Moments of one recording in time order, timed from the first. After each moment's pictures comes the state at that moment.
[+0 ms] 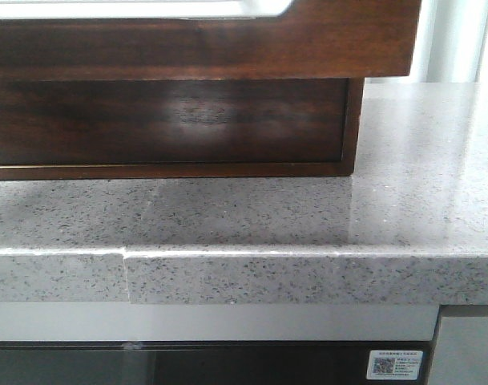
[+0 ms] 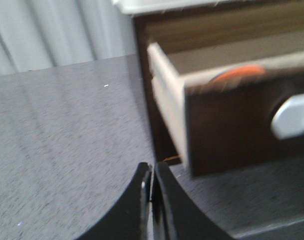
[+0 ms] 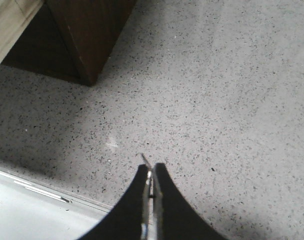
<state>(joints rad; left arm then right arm) -0.11 0.15 -0.36 -0.20 0.47 0.33 -0.02 0.73 -0.73 0.31 0.77 -0.36</state>
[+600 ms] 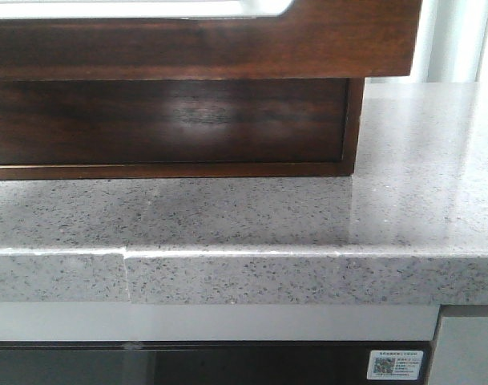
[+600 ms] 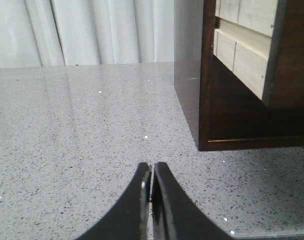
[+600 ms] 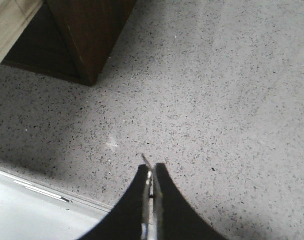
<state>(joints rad) -0.06 0.00 0.00 -0.03 0.12 0.07 -0.02 0.73 -0.73 0.31 0.77 -0.36</state>
